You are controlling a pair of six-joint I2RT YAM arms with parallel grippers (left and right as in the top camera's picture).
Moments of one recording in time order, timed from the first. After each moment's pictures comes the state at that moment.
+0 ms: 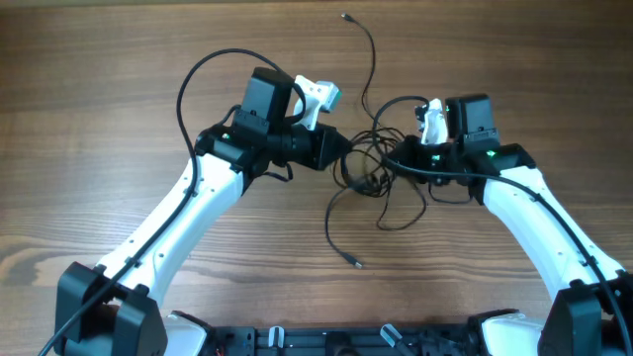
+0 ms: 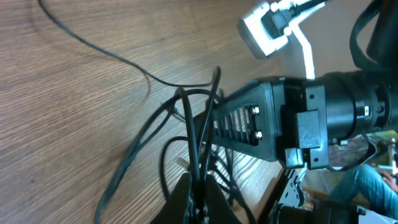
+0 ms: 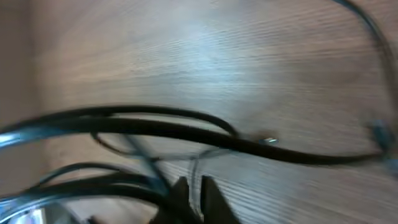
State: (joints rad) left arm -0.44 1.55 1.17 -0.48 0.66 -0.28; right arm 0.19 1.47 0.92 -0.53 -0.54 0.48
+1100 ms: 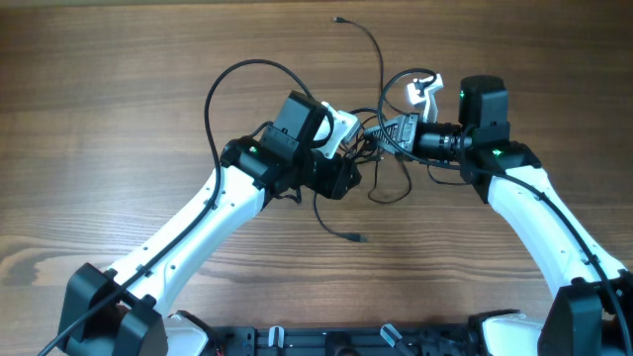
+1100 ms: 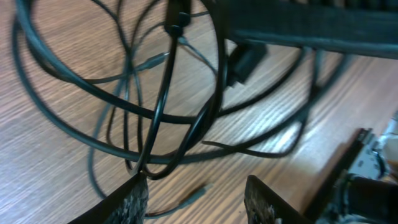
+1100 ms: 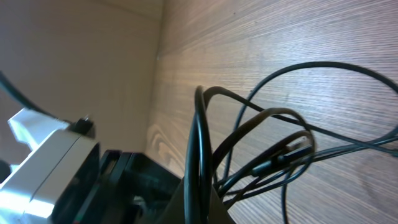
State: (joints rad) left arm -0.59 1.54 1.17 -0.64 0.40 -0.15; right arm 0.16 1.47 0.92 -0.17 -0.96 0.63
